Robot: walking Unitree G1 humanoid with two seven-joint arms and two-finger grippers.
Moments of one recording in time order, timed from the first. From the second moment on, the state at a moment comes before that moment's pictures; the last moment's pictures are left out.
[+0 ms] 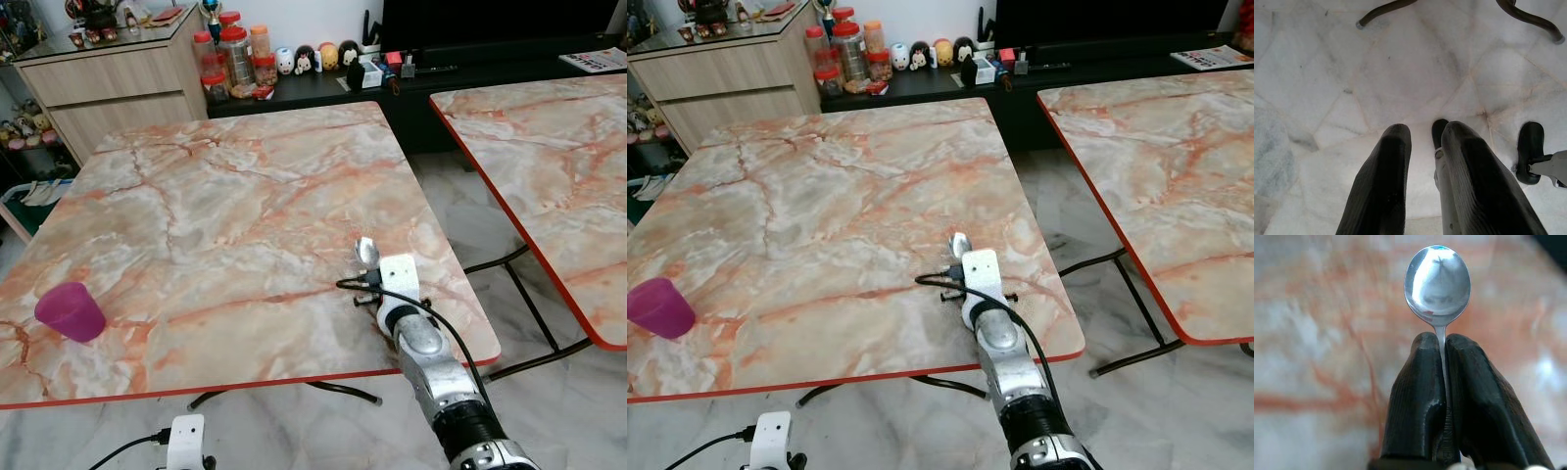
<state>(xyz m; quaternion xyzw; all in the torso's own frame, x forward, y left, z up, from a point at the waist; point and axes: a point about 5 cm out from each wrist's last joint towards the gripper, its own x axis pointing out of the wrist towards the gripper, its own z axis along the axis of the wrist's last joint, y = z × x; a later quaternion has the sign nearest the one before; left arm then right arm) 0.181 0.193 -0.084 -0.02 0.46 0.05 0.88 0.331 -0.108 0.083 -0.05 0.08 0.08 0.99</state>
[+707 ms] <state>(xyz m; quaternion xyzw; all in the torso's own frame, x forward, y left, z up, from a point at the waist) 0.188 0.195 -0.081 0.00 0.45 0.06 0.89 0.345 -0.123 0.137 -0.06 -0.06 0.06 0.99</state>
